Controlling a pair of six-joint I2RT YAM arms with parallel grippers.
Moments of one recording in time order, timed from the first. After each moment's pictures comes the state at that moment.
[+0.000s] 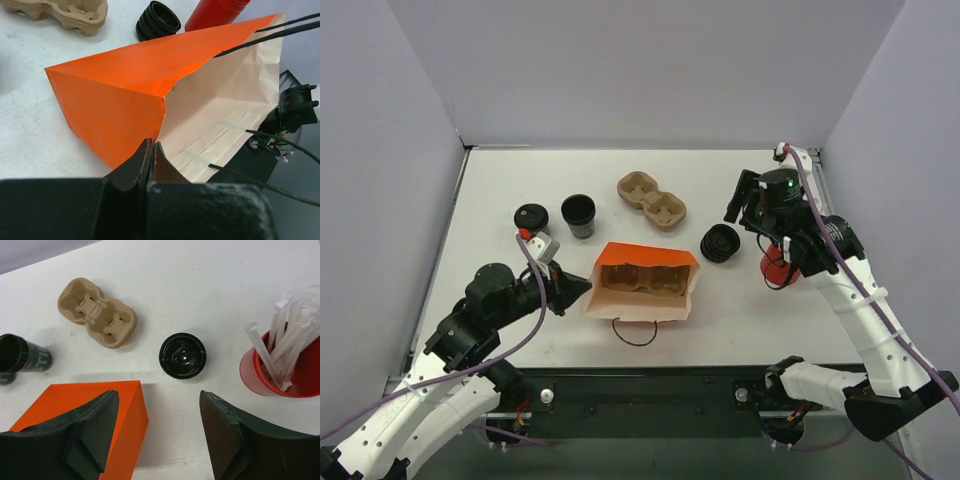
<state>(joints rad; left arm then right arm) -0.64 0.54 0.67 -0.38 0.25 -0.36 0.49 1.12 1.37 -0.85 0.41 0.51</state>
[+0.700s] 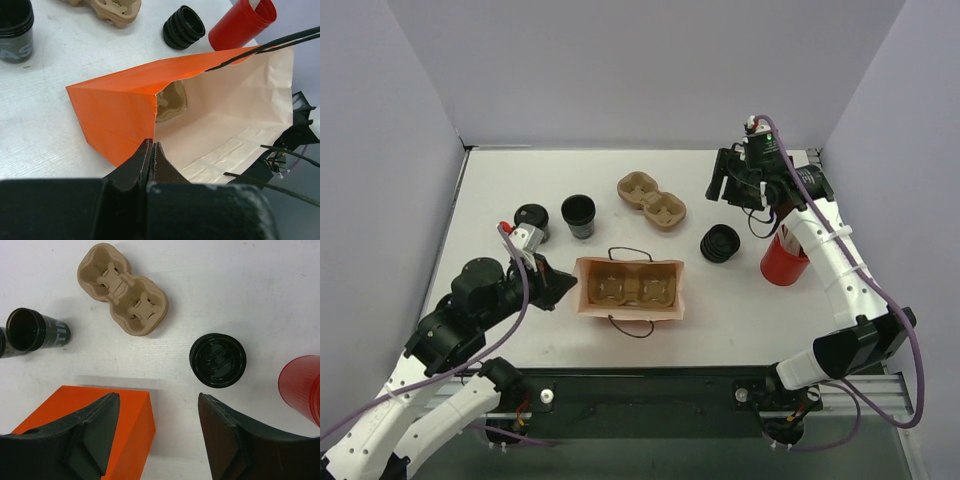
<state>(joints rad) -0.64 0.56 0.85 -0.61 0.10 -0.44 0.36 1.47 1.64 -0.93 0.11 0.44</state>
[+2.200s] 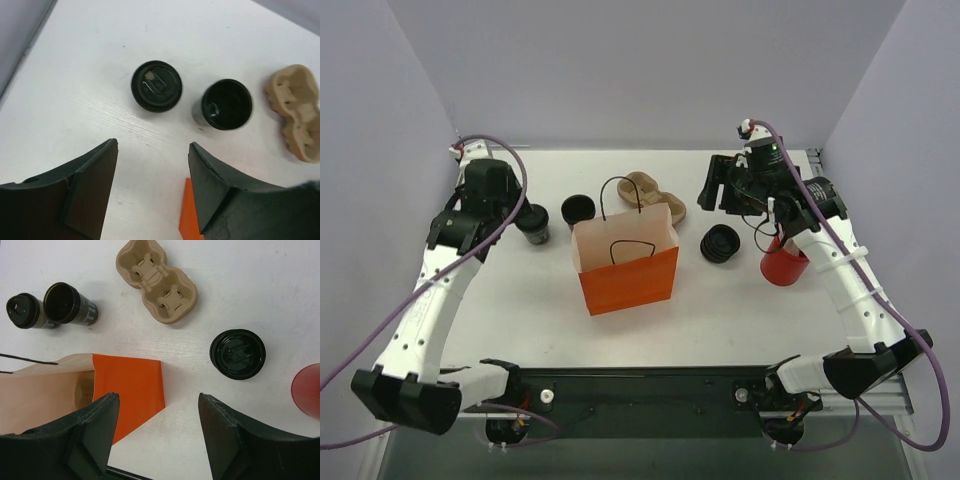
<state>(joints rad) -0.30 1.12 1.35 -0.81 -0.42 -0.52 0.43 1.37 1.64 -0.96 0.06 0.40</state>
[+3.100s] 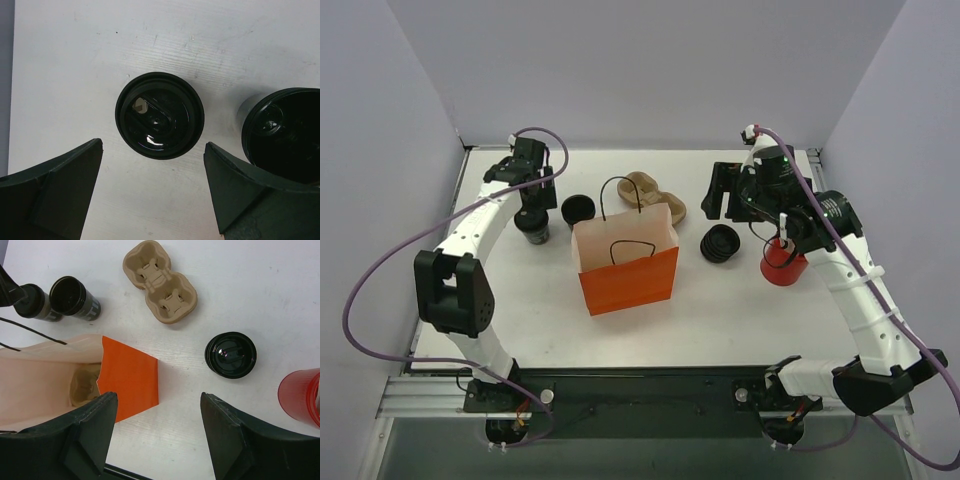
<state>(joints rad) -0.20 1.74 1.55 -0.78 -0.40 -0.30 0.48 1.27 1.61 -0.96 0.10 0.35</state>
